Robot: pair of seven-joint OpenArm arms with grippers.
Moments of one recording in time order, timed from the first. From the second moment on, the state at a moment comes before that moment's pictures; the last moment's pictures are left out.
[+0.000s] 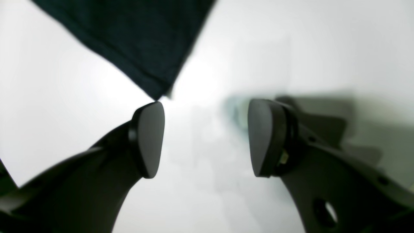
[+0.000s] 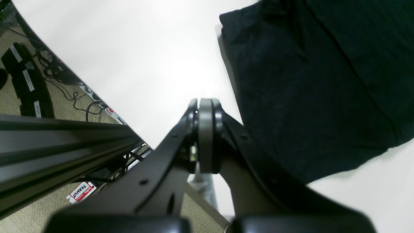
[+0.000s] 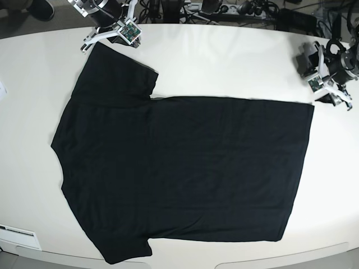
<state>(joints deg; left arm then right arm) 37.4 -59.4 -9.1 105.3 -3.0 -34.2 19.4 -45.5 21.1 -16.2 129.2 -10.8 16.1 -33.7</state>
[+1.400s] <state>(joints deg) 1.4 -64.1 42.6 93.0 20.6 -16.5 17.6 -45.0 21.0 -16.2 129.2 -15.4 11.9 -34.6</state>
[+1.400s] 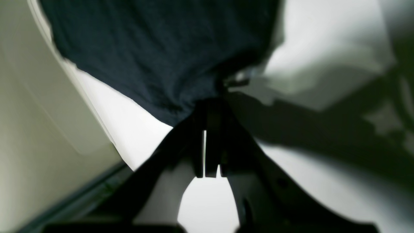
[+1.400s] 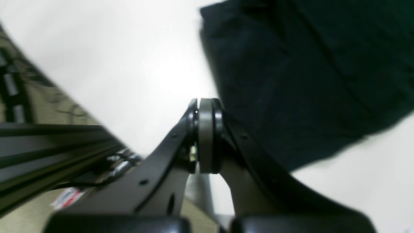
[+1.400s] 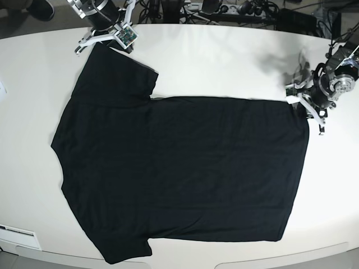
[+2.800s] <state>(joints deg) 3.8 -64.5 43.0 99.1 16.7 -12.7 28.8 -45.9 22.1 -13.8 127.3 -22.1 4.6 -38.4</state>
